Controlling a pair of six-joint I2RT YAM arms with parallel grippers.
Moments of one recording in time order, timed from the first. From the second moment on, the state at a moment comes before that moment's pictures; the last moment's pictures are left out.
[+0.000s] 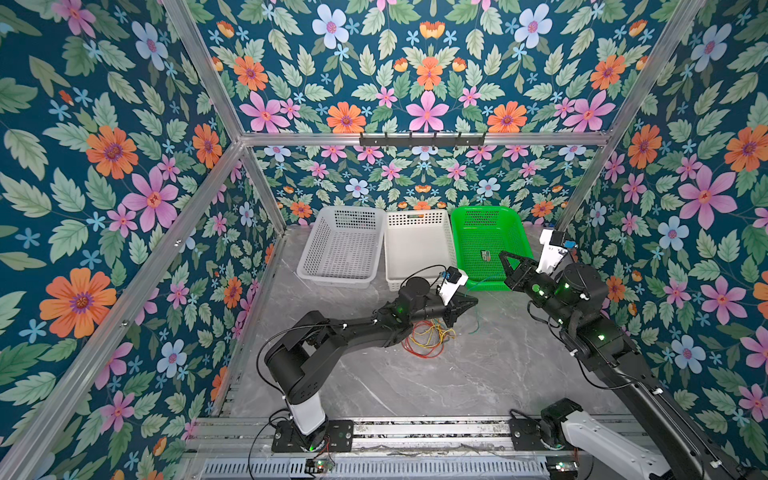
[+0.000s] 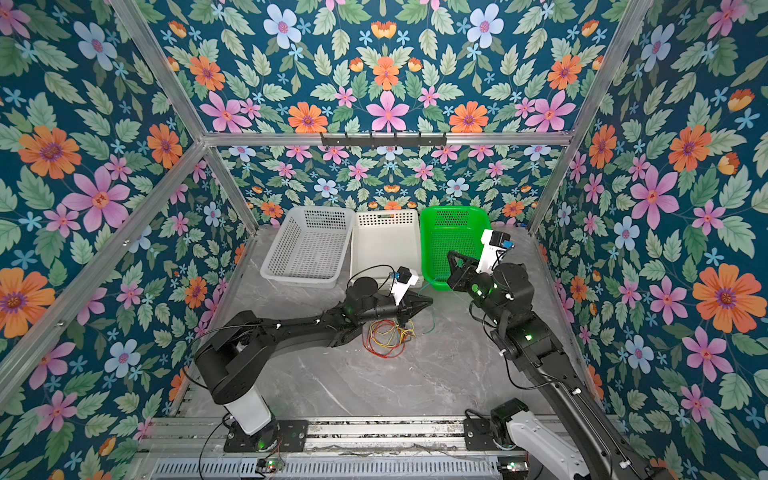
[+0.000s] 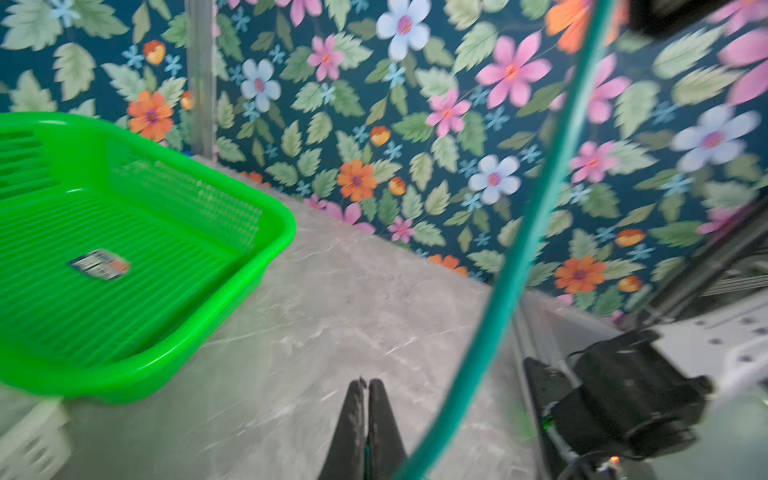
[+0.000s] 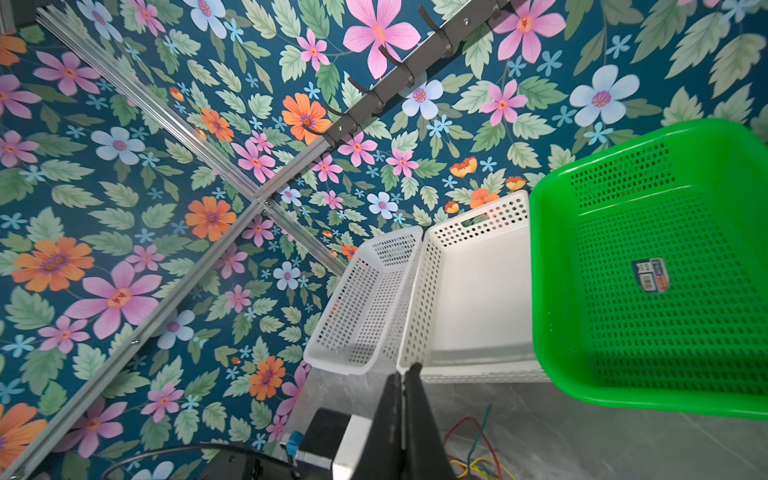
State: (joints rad) left arm -0.88 1.73 0.94 0.65 0.46 -0.21; right arm 0.41 0.87 0.98 -0.19 -0.05 0.65
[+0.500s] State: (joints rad) left arm -0.88 1.69 0.95 0.28 0.29 0.00; right arm 0.31 1.19 1.29 -0.35 0.00 0.35
